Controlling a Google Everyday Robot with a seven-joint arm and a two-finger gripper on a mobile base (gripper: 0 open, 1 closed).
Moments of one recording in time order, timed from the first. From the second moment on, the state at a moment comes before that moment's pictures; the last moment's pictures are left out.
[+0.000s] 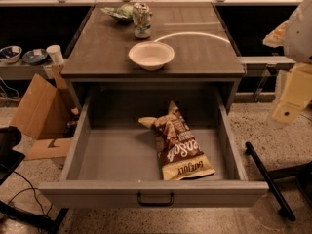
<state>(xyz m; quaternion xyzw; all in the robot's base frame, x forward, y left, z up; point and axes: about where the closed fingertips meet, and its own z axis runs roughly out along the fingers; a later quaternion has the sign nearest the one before) 0.438 -0.217 0.977 -0.60 0.78 -0.03 0.16</state>
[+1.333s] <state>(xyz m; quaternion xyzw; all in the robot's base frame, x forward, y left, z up) 0.532 -0.152 0.879 -0.52 0.81 0.08 0.26</state>
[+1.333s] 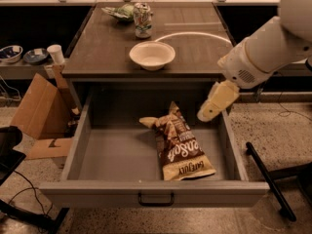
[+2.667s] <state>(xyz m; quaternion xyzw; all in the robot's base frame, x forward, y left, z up) 0.569 -0.083 0.698 -0.44 0.86 0.09 0.23</state>
